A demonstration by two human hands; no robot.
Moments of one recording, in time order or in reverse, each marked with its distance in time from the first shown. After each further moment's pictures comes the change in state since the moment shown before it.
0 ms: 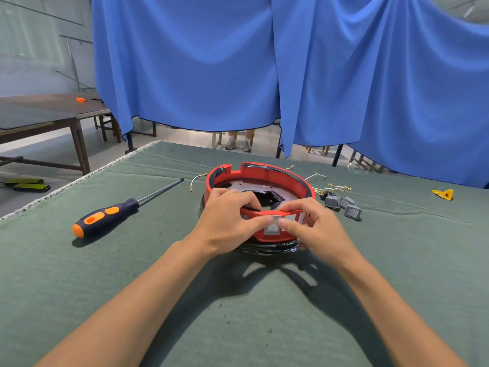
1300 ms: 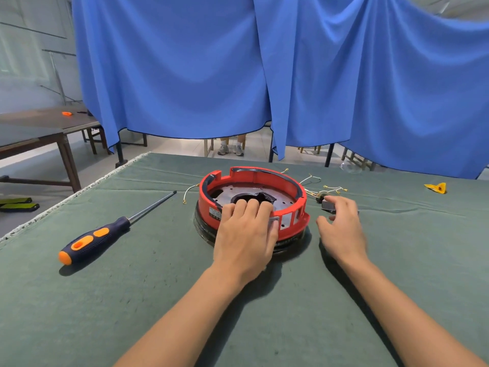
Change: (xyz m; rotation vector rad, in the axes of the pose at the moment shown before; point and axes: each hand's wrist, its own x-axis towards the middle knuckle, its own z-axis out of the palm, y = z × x) left_hand -0.001 0.019 0.038 0.481 0.139 0.113; right_hand 0.028 0.061 -0.021 -0.389 0.438 0.278
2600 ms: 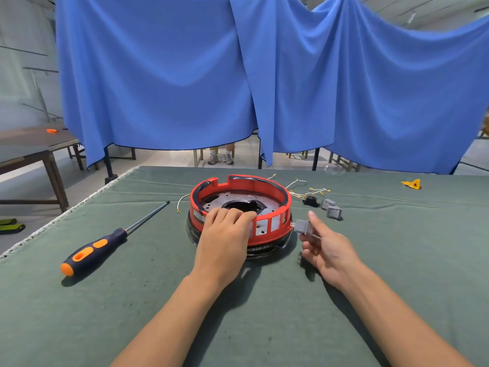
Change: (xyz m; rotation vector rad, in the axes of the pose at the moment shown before) left_hand -0.011 -0.015 -0.017 -0.092 0.008 0.031; right_hand -0.049 -0.036 -0.027 1.020 -0.194 0.675
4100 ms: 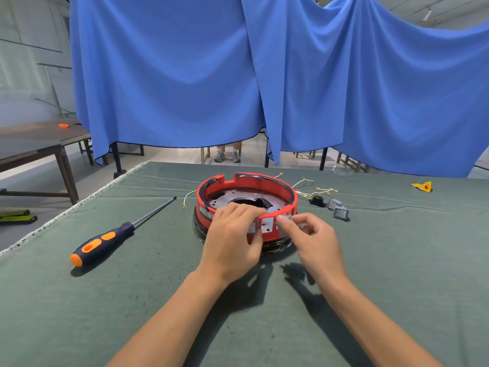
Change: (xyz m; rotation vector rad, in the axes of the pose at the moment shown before) left_hand -0.001 0.005 -0.005 -0.258 0.097 0.034; right_hand -0.024 0.015 0.021 -0.667 0.006 -0.580
